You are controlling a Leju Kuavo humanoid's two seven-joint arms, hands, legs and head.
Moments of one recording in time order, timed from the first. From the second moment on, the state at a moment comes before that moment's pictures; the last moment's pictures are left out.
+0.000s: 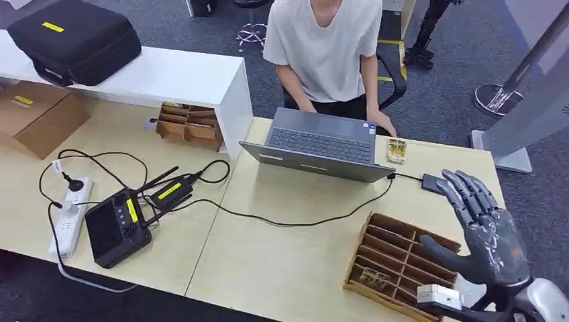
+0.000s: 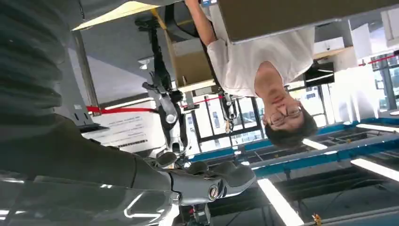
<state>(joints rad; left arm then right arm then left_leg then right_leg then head) -0.07 -0.08 -1.25 -0.13 1.17 -0.03 -0.23 -0.12 -0.61 0.46 -1.78 0.75 -0.31 -0.25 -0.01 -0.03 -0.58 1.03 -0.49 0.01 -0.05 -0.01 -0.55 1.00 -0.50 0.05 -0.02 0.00</state>
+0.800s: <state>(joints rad) -0.07 -0.08 -1.25 -0.13 1.18 -0.03 -0.22 -0.09 -0.63 0.48 -1.73 0.76 -0.11 -0.19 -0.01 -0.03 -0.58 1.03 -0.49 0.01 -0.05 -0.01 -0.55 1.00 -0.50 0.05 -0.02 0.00</state>
